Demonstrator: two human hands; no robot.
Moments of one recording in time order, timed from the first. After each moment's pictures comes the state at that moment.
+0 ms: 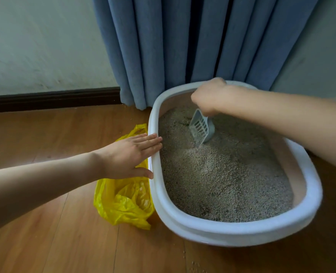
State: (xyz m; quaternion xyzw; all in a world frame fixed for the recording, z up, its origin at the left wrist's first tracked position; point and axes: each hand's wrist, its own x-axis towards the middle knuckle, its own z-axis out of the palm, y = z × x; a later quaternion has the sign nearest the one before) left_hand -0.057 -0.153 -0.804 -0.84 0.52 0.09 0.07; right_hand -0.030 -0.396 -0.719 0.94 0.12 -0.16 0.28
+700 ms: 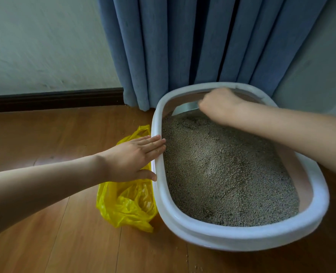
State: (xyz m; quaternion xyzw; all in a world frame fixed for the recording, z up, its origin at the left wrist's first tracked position) left_hand -0.058 -0.151 -0.807 -0.84 0.53 0.06 0.10; right_hand -0.034 -0.415 -0.748 0.94 0.19 -0.06 0.27
